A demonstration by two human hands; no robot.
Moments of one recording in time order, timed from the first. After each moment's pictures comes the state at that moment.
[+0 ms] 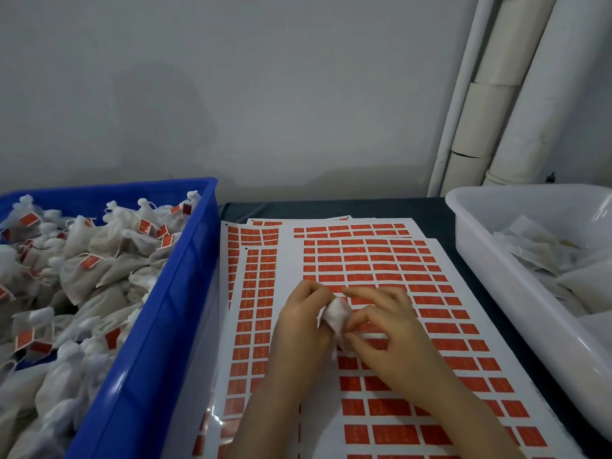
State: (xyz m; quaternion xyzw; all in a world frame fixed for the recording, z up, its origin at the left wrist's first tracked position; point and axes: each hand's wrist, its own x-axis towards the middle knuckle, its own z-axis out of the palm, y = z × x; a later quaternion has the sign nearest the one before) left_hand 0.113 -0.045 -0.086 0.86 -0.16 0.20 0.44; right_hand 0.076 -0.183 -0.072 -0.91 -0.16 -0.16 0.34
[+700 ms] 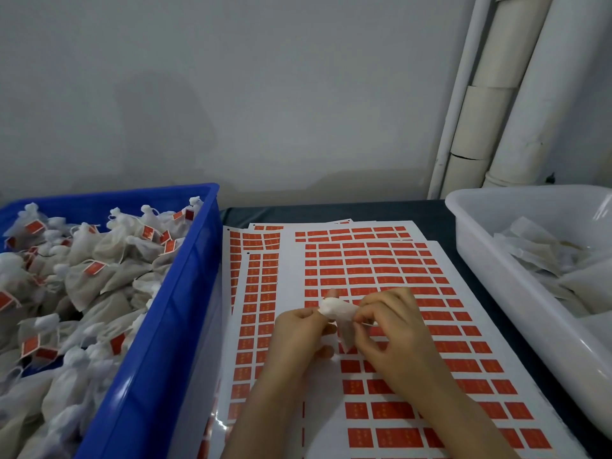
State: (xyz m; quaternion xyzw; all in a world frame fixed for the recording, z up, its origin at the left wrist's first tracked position) left_hand 0.115 -0.046 -0.072 0.73 0.16 -0.10 0.66; right_hand 0.081 -0.181 -0.083 -0.89 -0.16 -0.36 0.23
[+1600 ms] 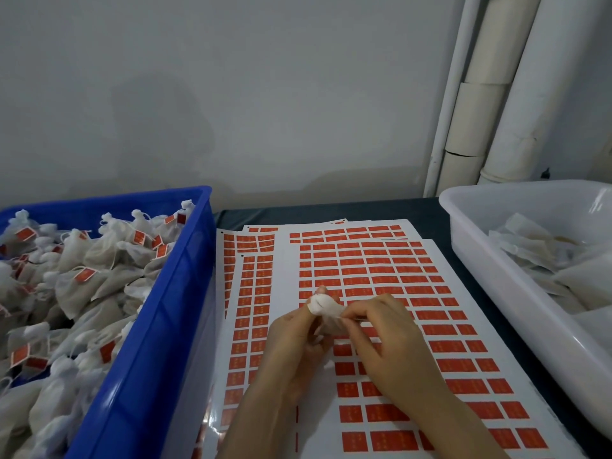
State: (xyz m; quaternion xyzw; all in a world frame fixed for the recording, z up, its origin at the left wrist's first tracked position) left_hand 0.109 -0.045 -0.080 0.59 0.11 -0.11 0.80; right_hand 0.076 -0.175 -0.082 -0.88 -0.12 -0.33 0.31
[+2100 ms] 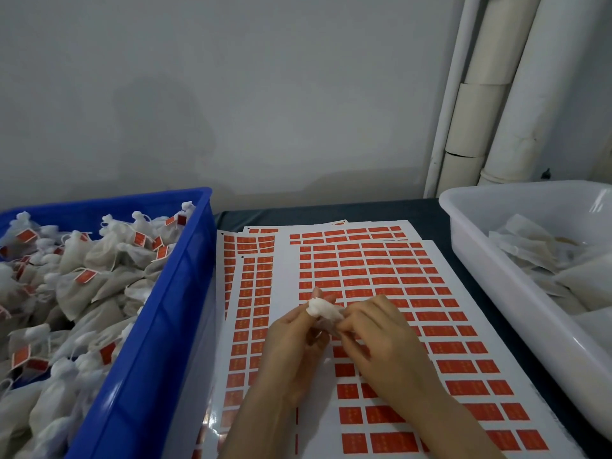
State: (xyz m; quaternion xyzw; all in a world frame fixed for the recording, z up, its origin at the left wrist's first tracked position) left_hand 0.104 -0.047 -0.077 0.57 0.07 -0.09 0.81; right_hand 0.079 -0.175 -0.082 -0.90 -0.18 -0.34 0.18
